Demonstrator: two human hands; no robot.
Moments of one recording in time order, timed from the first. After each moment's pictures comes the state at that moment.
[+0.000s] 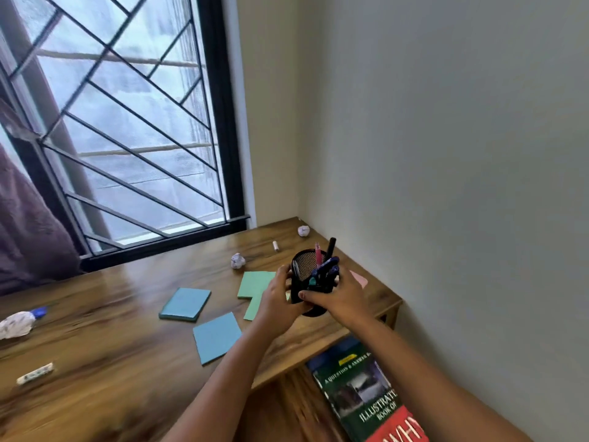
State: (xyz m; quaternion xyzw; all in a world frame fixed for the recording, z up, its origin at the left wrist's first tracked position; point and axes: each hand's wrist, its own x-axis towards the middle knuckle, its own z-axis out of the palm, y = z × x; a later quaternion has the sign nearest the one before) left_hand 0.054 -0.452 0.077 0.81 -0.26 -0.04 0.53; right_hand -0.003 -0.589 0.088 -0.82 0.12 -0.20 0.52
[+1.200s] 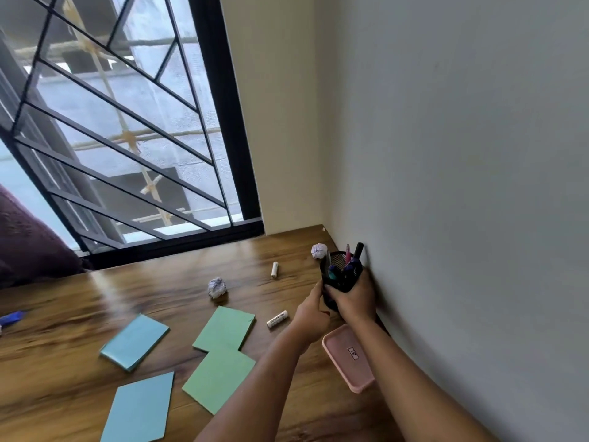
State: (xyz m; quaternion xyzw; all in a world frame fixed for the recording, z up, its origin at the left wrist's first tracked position) left_hand 0.231 -0.659 0.014 0.83 -0.06 -0.18 0.52; right_hand 0.257 -0.765 -0.014 -0.78 0.20 -0.17 0.57
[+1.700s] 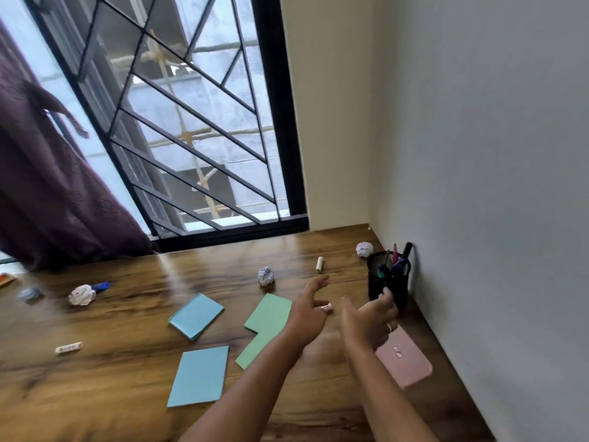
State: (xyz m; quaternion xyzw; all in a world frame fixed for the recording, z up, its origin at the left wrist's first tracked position) left_hand 0.205 -0.585 0.028 0.83 -0.02 -0.05 0.55; right_hand 0.202 -0.680 0.008 -0.76 0.31 -0.15 0.55
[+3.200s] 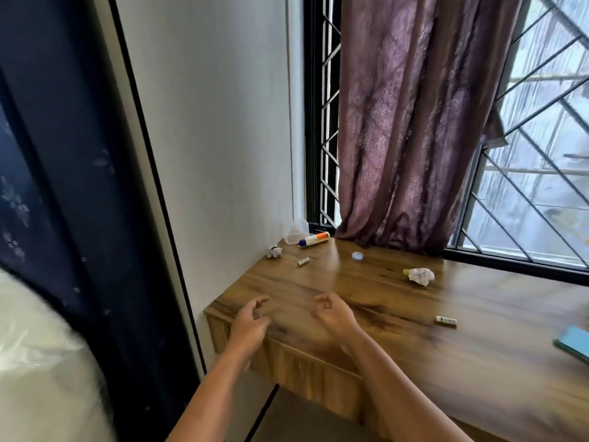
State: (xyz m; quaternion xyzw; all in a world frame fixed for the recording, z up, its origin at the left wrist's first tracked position) left_hand -0.150 0.238 0.060 0.71 0.31 0.21 0.60; right_hand -0.030 0.101 0.062 -0.81 -0.17 0.20 0.53
